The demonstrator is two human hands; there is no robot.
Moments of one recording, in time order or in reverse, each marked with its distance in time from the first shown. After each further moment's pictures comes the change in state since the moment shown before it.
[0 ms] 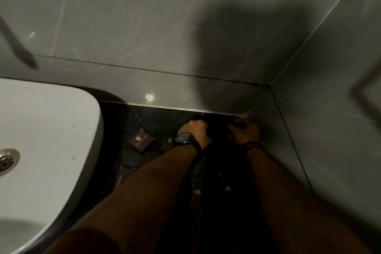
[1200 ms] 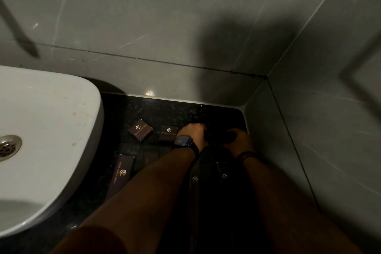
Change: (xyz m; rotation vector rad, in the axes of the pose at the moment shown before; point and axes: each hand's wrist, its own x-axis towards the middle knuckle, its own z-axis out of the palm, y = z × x) left_hand -0.023 -0.010 0.031 0.038 -0.021 0.041; right_hand -0.033 0.047 -0.016 -0.576 -0.176 -0.198
